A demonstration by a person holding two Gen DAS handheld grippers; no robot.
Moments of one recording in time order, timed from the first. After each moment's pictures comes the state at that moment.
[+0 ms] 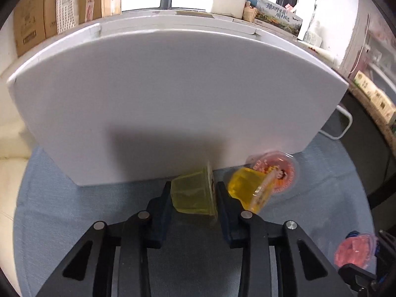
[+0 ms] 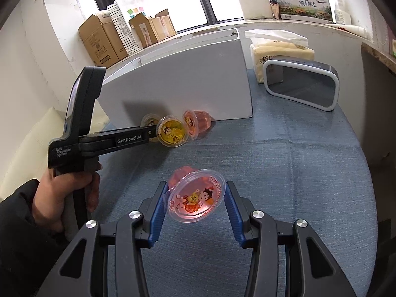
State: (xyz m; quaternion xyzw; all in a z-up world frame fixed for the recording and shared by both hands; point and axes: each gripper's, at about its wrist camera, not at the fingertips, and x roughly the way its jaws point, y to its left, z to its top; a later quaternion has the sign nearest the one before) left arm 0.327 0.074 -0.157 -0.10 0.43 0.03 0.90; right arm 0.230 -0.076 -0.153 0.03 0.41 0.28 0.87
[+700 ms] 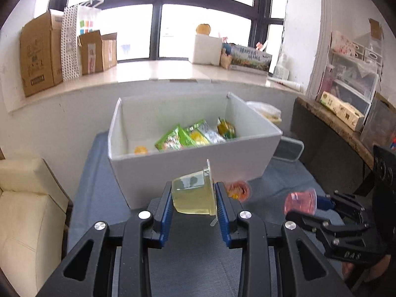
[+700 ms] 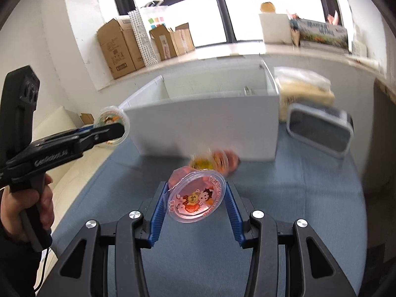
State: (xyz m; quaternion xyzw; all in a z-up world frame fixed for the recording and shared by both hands) left arm 0.230 0.099 -0.038 -0.06 0.32 -0.01 0.94; right arm 0.237 -0.038 -0.093 0.00 0.35 0.31 0.89
